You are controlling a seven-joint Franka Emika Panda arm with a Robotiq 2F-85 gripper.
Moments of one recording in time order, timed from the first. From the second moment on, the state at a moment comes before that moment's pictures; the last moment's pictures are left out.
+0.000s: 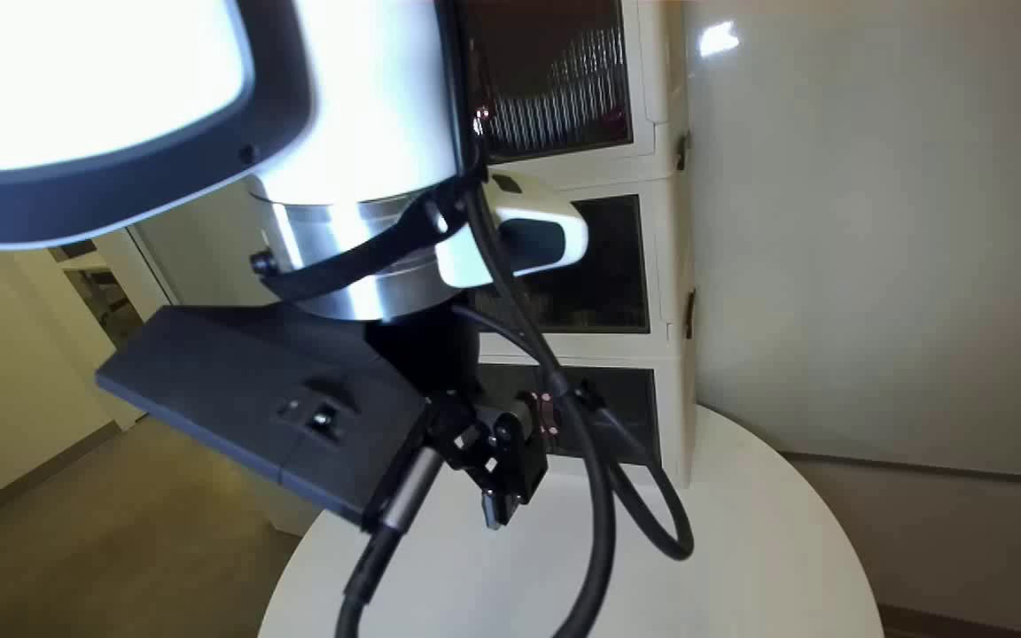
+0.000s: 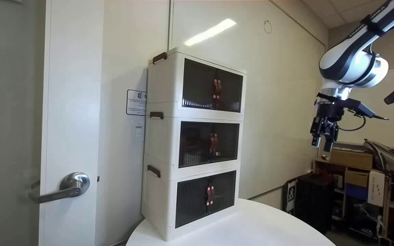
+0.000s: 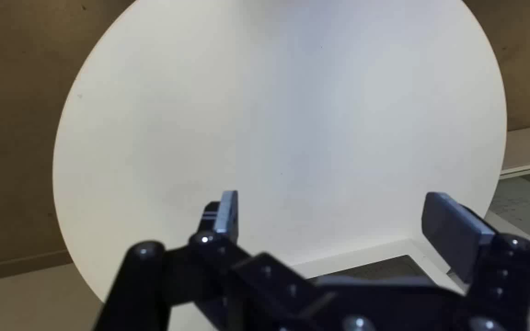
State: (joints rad) arm -0.06 -0.25 -0.35 -2.46 0.12 2.22 -0.41
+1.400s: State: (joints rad) arm -0.06 -0.09 -0.23 -2.34 0.25 2.34 -0.44
